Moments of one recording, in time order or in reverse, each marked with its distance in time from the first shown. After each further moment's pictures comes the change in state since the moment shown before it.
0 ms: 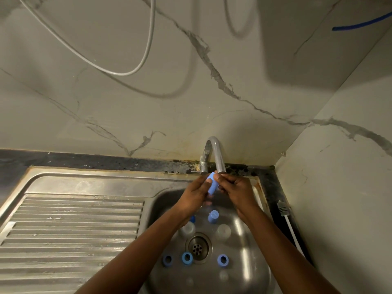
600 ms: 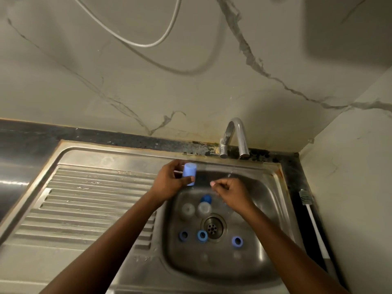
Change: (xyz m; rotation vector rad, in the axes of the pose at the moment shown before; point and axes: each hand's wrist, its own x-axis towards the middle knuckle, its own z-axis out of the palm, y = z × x) left_hand -0.045 -0.010 -0.111 0.436 0.249 0.176; right_hand -0.021 0.050 0.046 -0.357 -0.284 0.032
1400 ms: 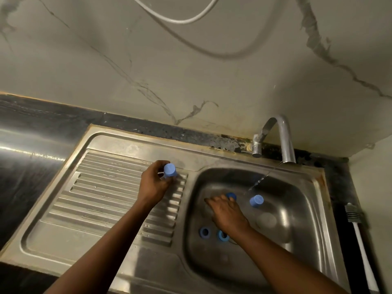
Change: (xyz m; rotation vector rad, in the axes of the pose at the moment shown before) left_hand -0.018 -0.088 -0.078 0.187 0.366 -0.122; right_hand 0.024 0.051 0.110 -0.951 -0.391 -0.303
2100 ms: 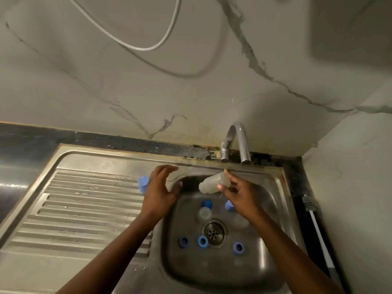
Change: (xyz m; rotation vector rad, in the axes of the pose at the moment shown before) left_hand -0.033 0.074 0.052 0.106 -0.054 0.329; right_hand -0.069 0.066 -0.094 0.992 0.511 0.263
